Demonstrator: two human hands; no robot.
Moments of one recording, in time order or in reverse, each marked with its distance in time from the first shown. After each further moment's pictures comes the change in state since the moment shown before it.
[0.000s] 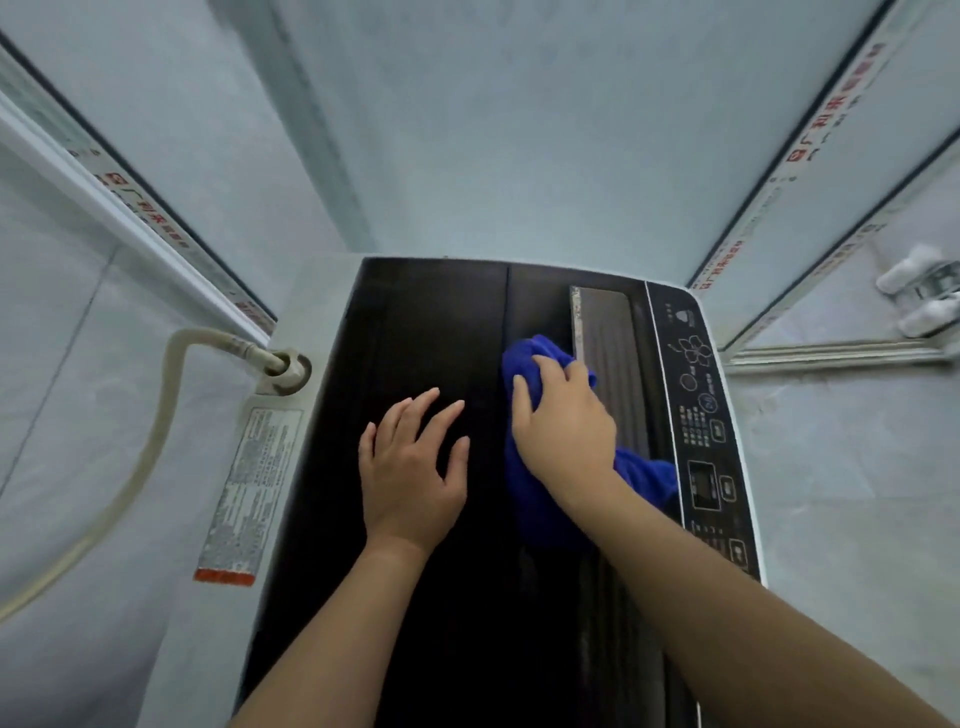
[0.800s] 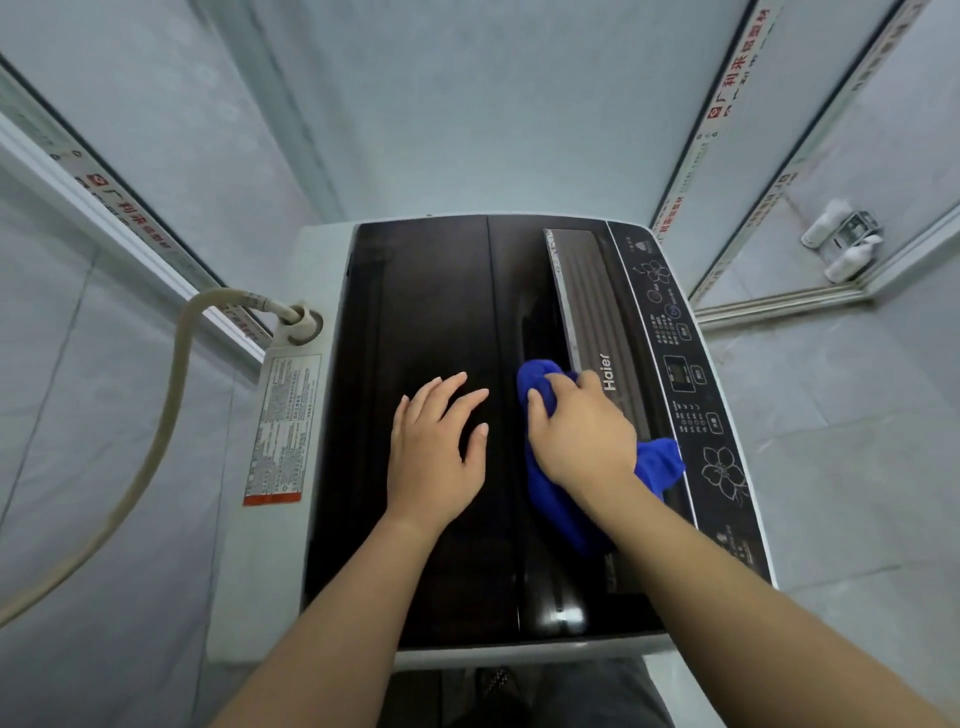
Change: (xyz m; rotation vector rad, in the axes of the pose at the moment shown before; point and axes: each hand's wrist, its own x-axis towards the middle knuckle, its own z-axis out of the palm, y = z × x) left_hand -0.066 -0.017 -0.021 -0.113 -0.115 0.240; right_hand -0.112 0.000 0.001 -0.102 0.004 0.146
